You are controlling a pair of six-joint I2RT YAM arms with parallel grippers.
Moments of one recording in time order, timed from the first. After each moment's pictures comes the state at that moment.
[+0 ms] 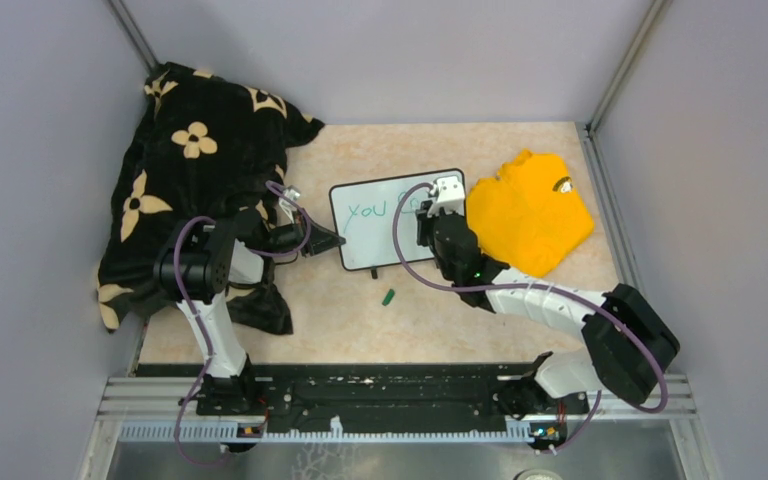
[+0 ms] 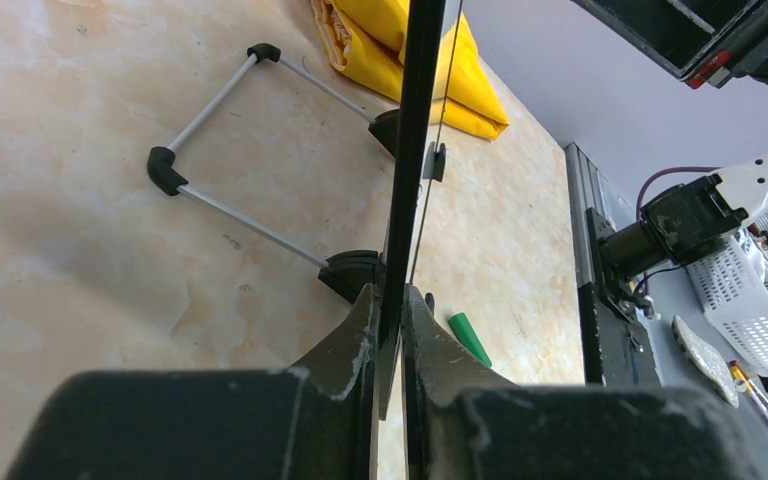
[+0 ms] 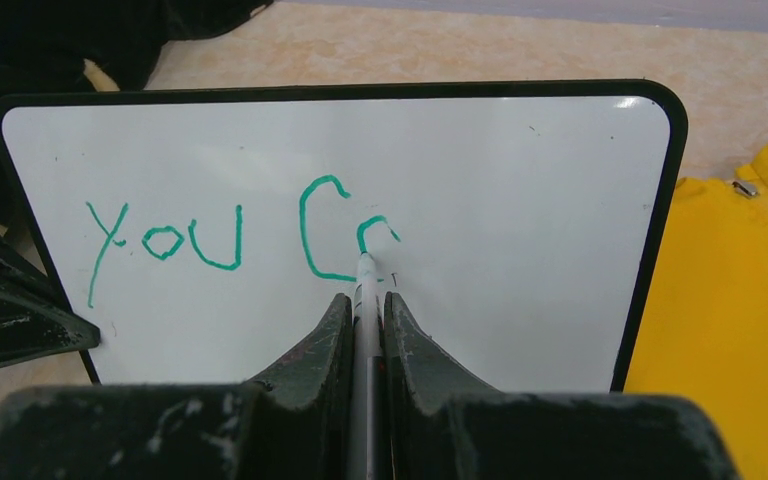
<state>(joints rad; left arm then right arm) -0.09 1.96 0.60 1.34 1.15 -0.63 0.78 1.34 0.70 0.46 0.51 0.18</state>
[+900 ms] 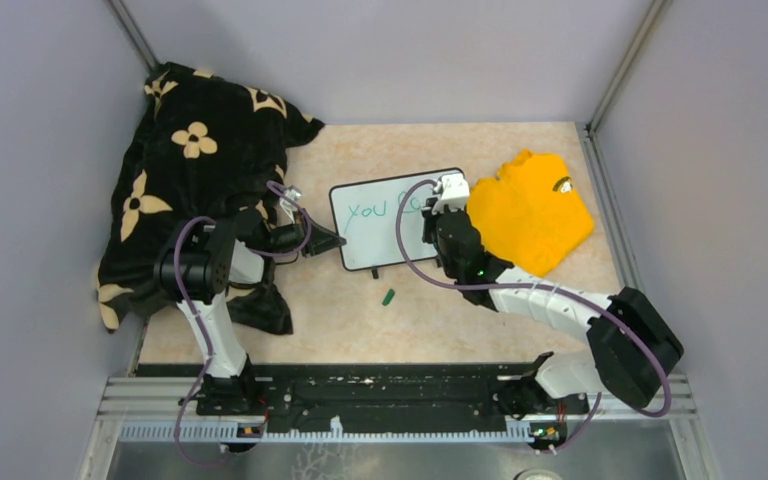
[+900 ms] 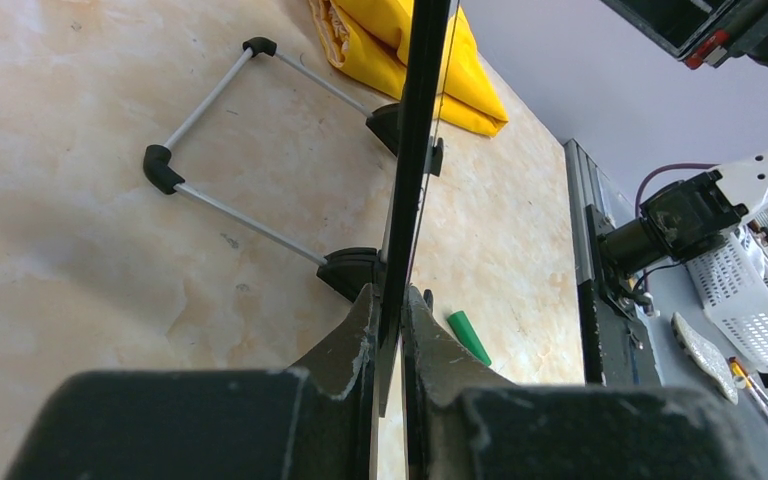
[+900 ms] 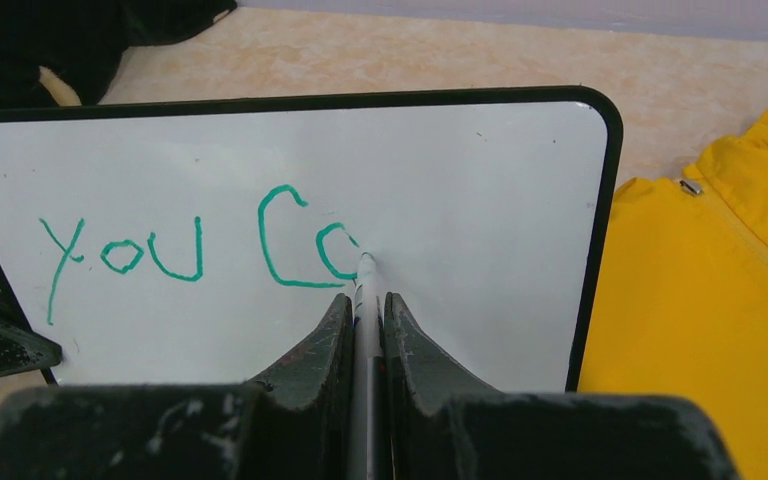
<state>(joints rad) -0.10 1.96 0.60 1.33 1.16 -0.63 0.77 1.31 0.70 0.42 0.55 0.17</state>
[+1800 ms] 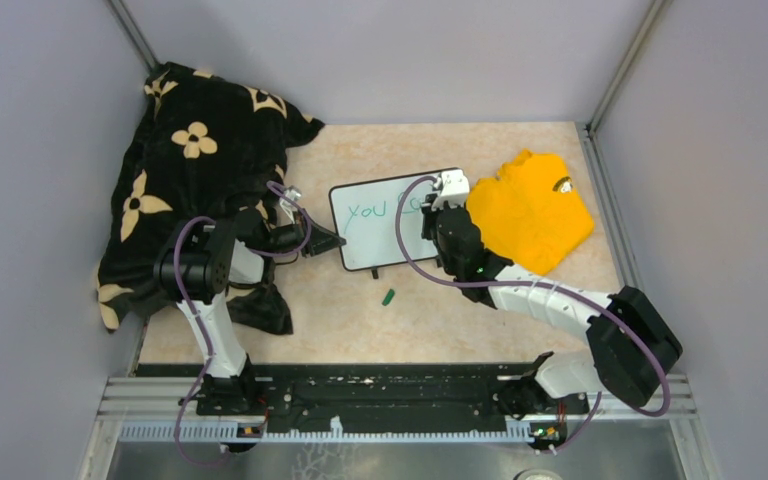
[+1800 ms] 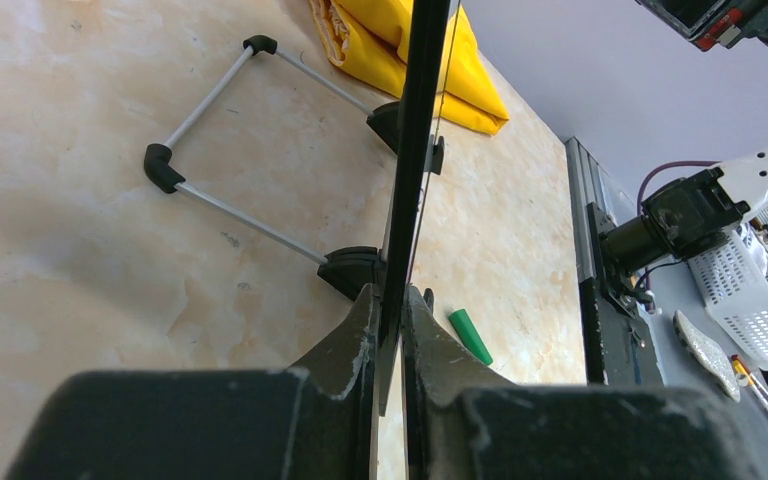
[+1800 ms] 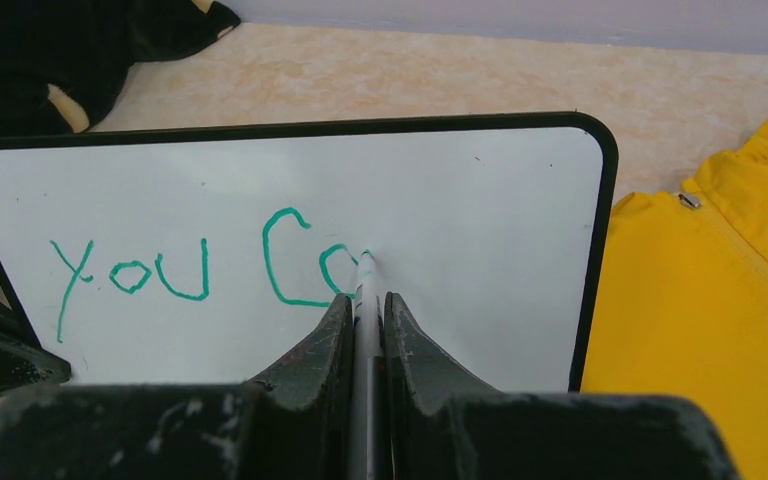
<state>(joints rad) -0.10 1.96 0.60 1.32 1.16 -0.62 0.76 1.32 0.73 0.42 0.55 0.16</state>
